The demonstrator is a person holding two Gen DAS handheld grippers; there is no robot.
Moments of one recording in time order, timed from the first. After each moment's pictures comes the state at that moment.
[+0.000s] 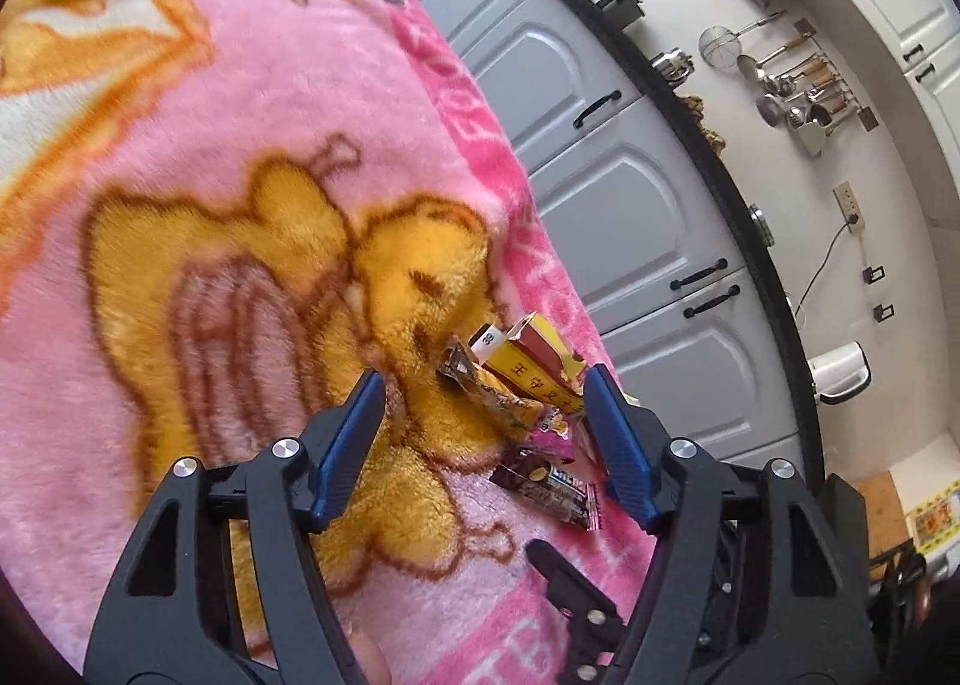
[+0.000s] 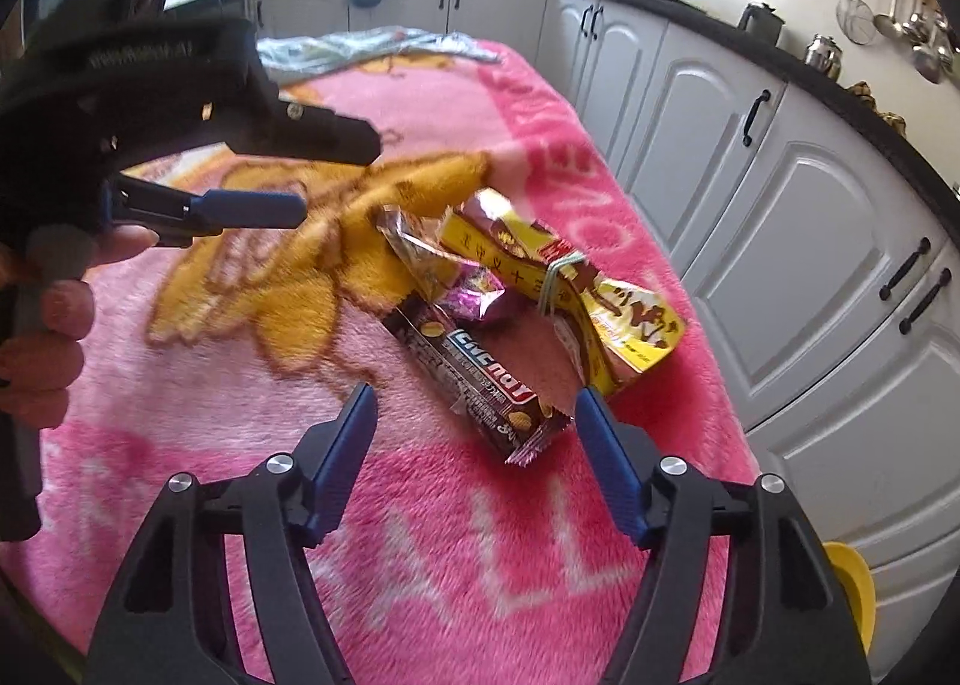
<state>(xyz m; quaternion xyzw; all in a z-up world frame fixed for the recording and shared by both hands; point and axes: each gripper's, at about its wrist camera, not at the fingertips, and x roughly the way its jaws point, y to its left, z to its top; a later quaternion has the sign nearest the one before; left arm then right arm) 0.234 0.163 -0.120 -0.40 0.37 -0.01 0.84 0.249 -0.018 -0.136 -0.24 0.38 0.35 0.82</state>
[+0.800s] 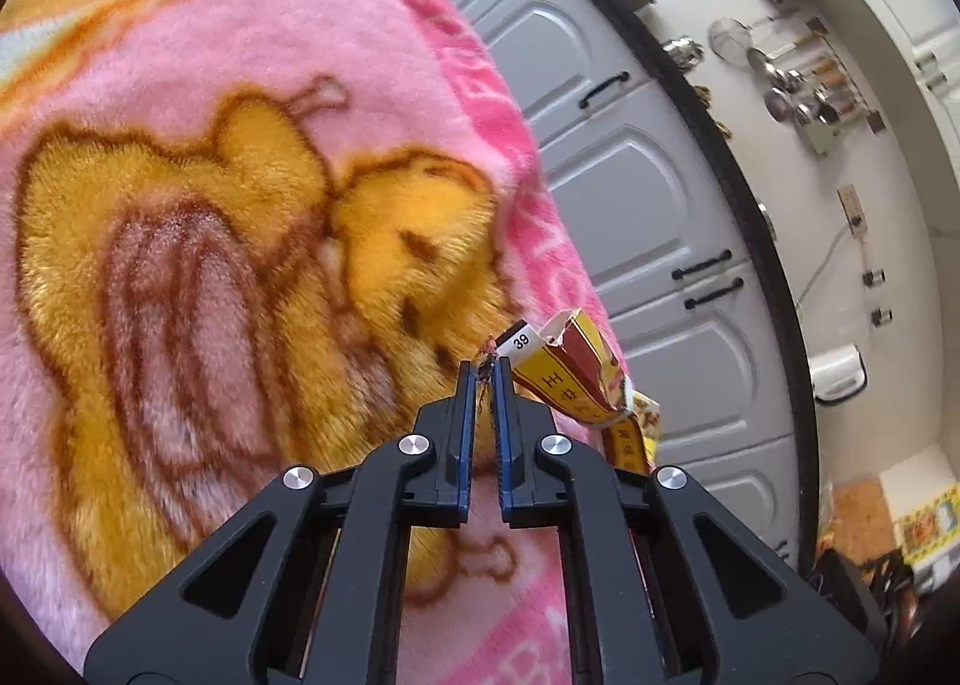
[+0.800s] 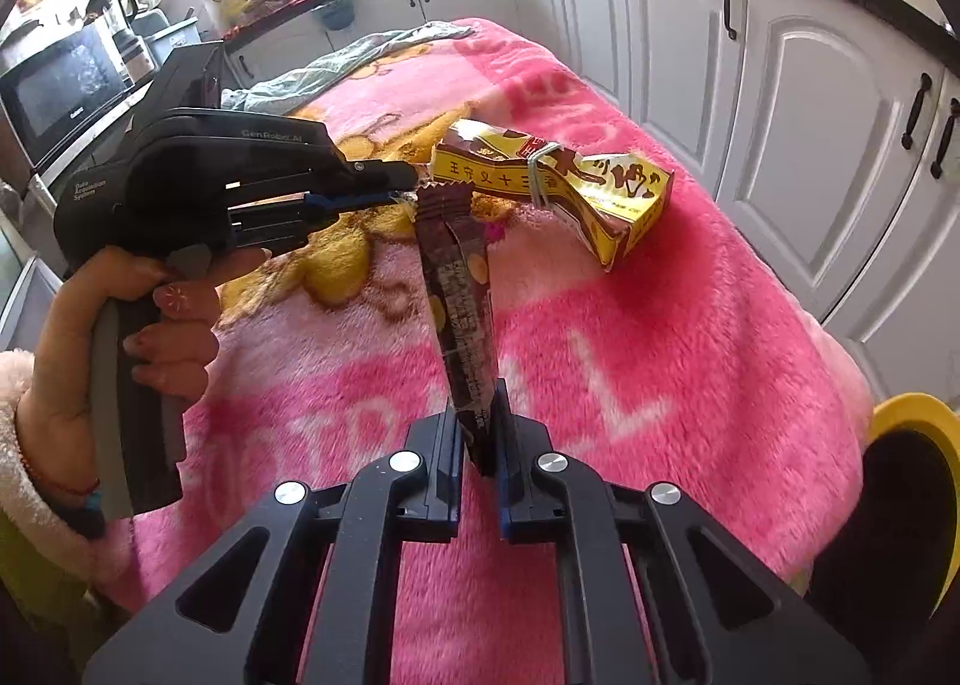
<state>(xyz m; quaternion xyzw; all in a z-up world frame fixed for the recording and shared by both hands) 0.244 0.152 -0.135 -0.41 0.38 -0.02 0.83 0.225 -0.077 -0.129 -0.09 0.45 0.37 0.81</state>
